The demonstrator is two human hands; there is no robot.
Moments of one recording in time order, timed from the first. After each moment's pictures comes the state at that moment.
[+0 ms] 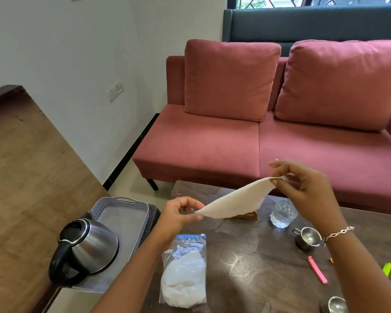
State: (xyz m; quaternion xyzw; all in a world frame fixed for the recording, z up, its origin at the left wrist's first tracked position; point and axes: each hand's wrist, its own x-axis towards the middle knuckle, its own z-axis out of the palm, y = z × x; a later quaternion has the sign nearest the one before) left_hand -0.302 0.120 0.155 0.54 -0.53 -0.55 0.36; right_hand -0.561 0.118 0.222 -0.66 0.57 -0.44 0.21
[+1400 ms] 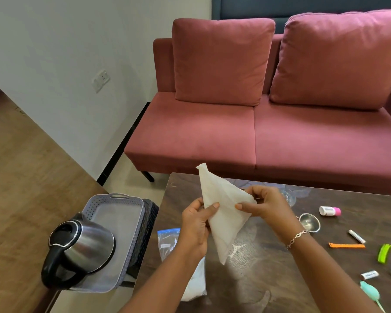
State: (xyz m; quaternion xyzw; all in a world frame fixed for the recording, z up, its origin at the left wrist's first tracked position) left_hand -0.373 0.117 0.128 0.51 -0.23 -0.67 0.48; right_hand -0.531 0.109 0.154 -0.51 0.57 -0.39 0.52
